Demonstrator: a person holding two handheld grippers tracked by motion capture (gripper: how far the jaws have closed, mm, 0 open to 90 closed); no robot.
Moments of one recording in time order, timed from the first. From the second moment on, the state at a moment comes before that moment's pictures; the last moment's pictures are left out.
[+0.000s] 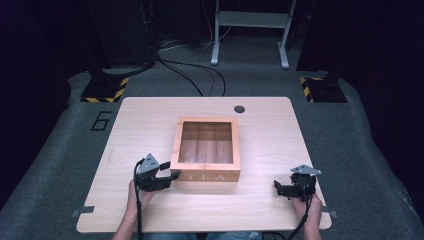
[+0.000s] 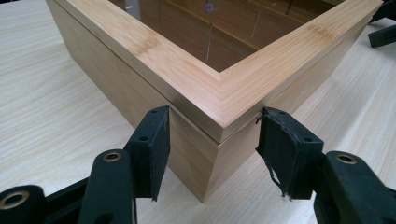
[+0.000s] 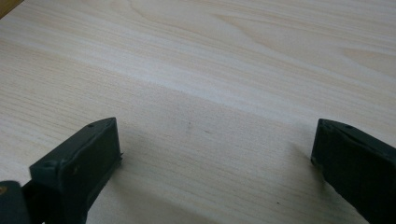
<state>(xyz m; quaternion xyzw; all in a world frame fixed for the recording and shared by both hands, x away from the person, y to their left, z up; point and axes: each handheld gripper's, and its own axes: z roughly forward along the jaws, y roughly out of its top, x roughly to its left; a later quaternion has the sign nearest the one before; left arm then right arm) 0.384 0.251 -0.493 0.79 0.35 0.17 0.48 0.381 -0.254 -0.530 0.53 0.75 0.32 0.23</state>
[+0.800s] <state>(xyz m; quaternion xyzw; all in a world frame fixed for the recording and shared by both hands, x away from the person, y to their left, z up) 0.387 0.246 -0.480 0.78 0.34 0.21 0.48 0.381 -0.254 -0.530 0.53 0.75 0.32 0.23</state>
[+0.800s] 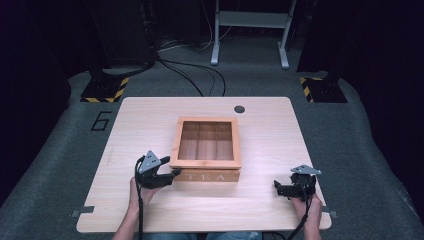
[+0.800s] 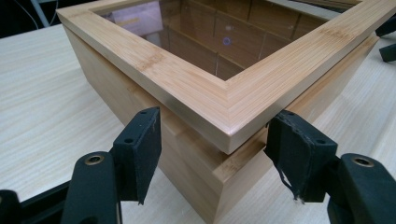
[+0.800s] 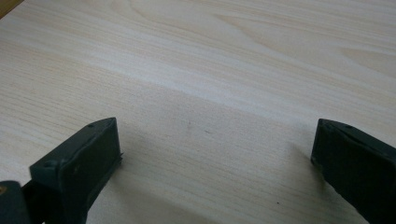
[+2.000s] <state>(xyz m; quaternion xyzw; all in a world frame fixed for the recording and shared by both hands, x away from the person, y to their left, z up) 0.412 0.237 -0.428 0.73 0.35 0.28 0.51 0.381 -0.254 -0.530 0.53 0.75 0.32 0.23</state>
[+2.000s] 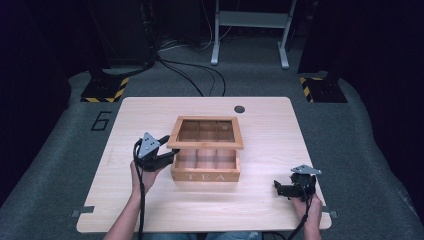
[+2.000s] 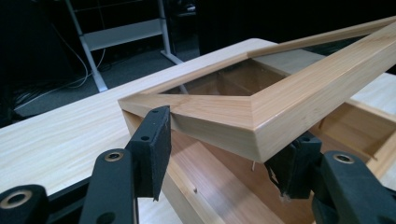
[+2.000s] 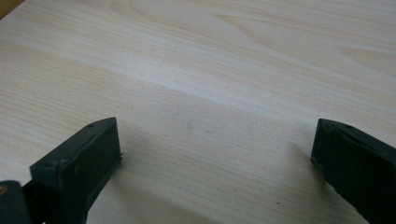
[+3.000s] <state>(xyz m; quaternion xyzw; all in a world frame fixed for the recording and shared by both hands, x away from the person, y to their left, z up) 0.449 0.235 -0.378 0.72 0.37 0.31 0.50 0.381 -0.254 -0.530 0.53 0.75 0.32 0.23</state>
